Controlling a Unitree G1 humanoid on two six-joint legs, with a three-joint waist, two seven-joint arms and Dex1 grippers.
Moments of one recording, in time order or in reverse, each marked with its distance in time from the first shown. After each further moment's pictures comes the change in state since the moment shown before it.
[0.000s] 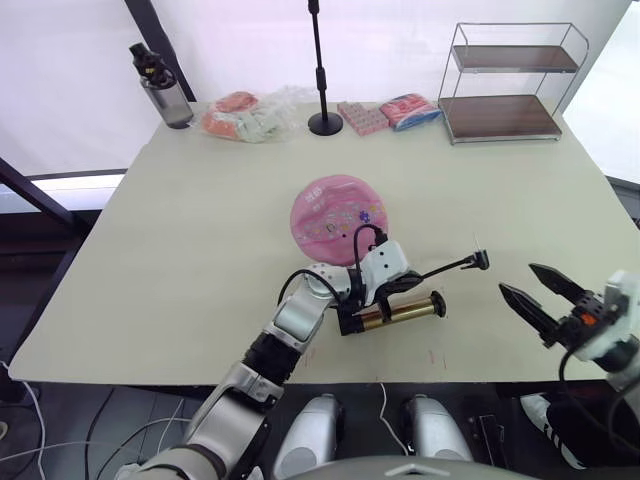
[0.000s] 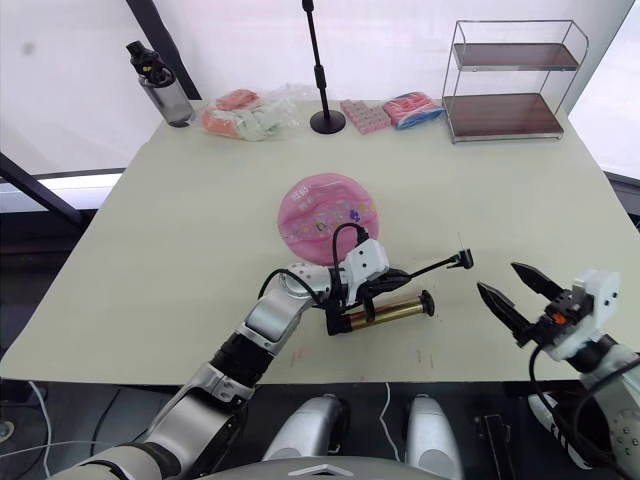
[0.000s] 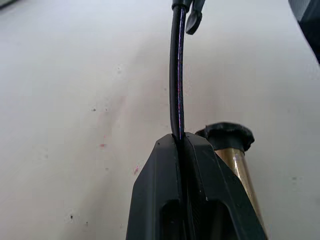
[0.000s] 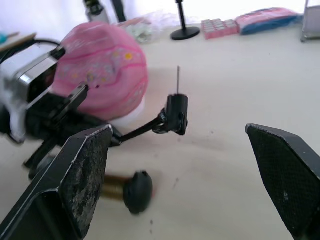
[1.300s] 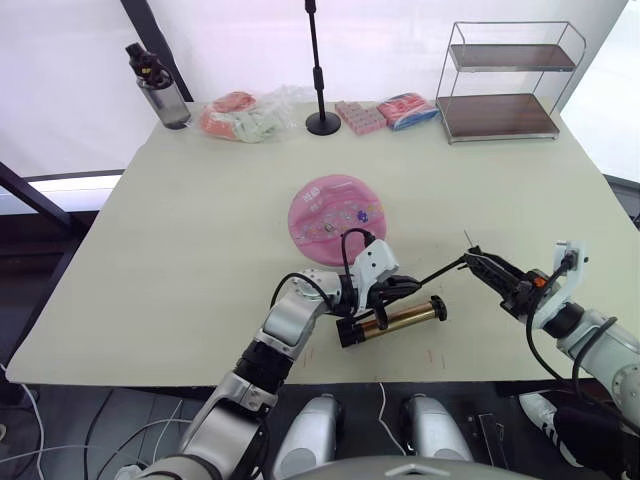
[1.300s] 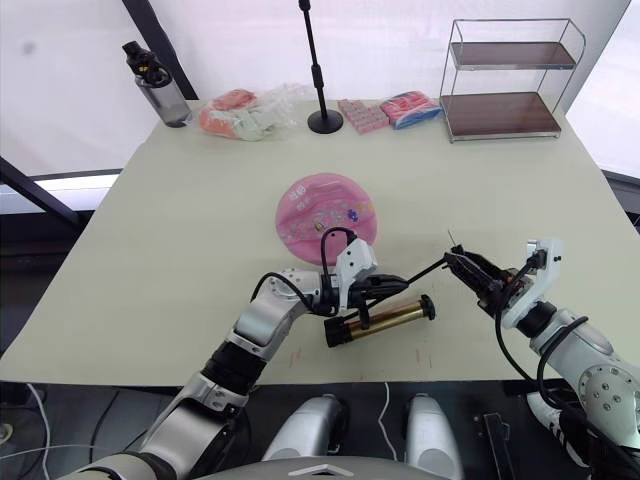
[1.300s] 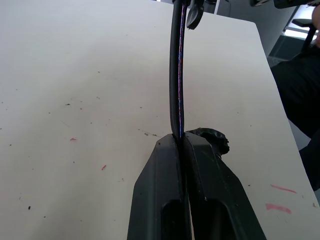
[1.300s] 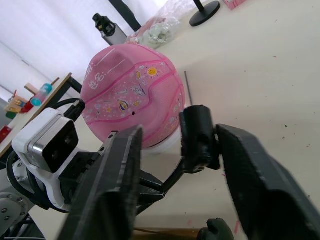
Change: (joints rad) left arm 0.042 0.010 0.025 -0.057 -0.094 0.108 -0.046; right arm -0.188 0.007 0.046 0.009 0.273 0.343 -0.225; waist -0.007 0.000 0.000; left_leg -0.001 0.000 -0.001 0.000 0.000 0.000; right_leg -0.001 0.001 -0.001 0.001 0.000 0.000
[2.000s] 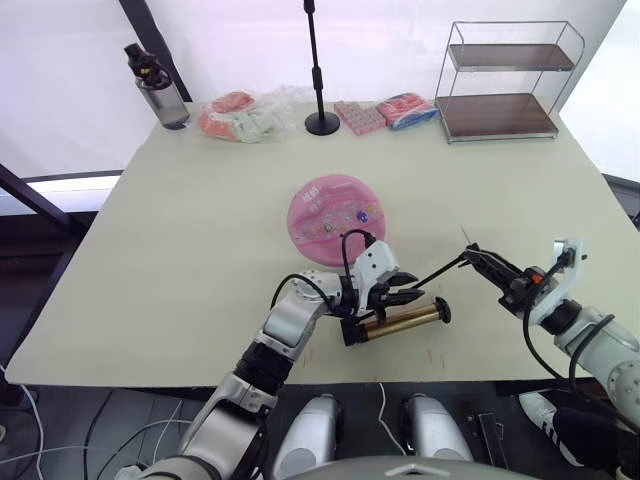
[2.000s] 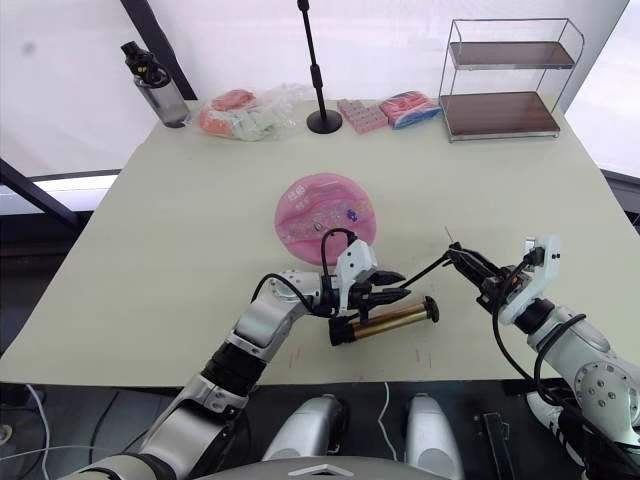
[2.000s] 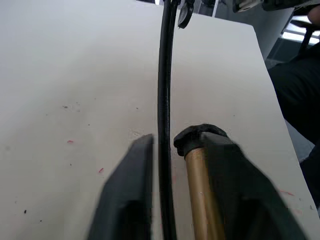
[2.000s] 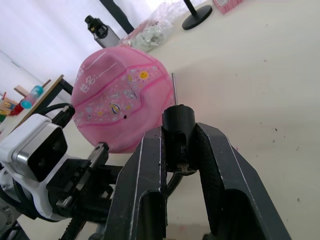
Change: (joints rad) left arm 0.011 0.004 0.018 -0.019 -0.020 -0.007 0.005; right arm -0.033 0.020 0.000 0.002 -0.027 0.000 -0.029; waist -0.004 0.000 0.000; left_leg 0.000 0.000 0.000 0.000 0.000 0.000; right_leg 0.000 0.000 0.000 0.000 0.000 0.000
